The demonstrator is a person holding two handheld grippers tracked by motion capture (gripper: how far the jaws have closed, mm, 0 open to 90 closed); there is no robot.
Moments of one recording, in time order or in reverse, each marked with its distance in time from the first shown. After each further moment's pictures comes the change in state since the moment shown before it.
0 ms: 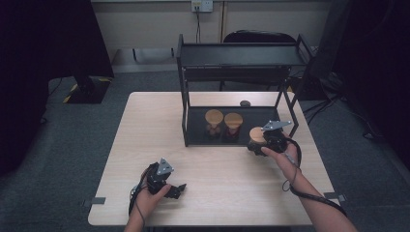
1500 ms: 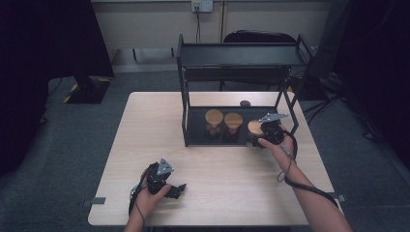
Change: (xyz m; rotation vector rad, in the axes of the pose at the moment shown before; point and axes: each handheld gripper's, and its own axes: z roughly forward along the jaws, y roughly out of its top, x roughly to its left) left arm 0.000 0.000 0.000 0.000 0.000 0.000; right arm -0.016 0.017 0.016 -0.011 -0.030 0.029
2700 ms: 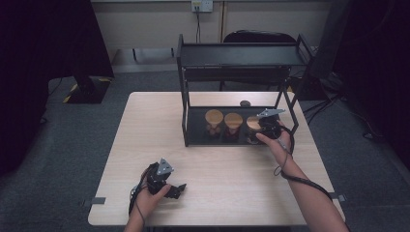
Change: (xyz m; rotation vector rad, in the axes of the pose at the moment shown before) left arm 0.000 0.000 0.000 0.000 0.000 0.000; right arm -0.010 0.011 0.014 0.003 -0.026 0.011
